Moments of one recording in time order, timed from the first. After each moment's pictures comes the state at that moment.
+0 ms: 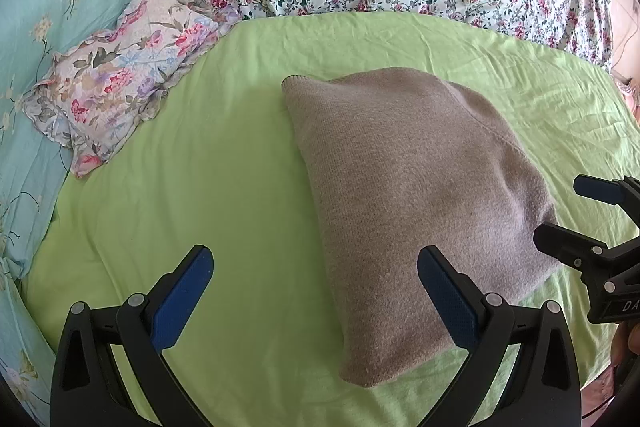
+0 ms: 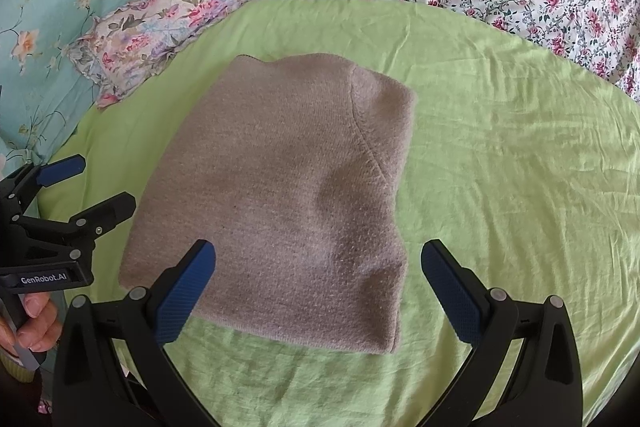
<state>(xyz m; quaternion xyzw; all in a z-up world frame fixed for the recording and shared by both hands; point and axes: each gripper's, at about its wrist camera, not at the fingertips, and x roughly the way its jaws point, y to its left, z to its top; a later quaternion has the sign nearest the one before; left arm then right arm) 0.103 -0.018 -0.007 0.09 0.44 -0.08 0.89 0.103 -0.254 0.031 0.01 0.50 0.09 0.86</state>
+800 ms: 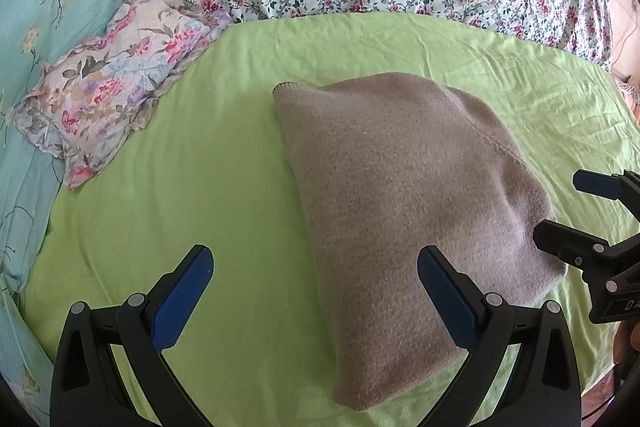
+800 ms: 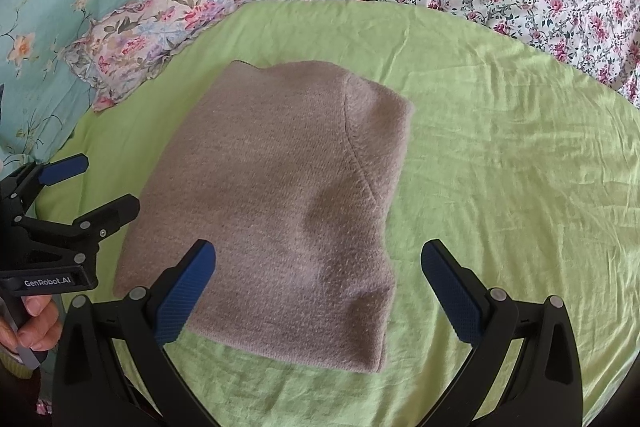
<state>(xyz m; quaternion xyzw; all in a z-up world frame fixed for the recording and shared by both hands) 0.120 -0.028 -0.006 0.10 0.44 -0.09 0.89 0.120 -0.261 0.033 0.01 0.50 0.09 0.86</state>
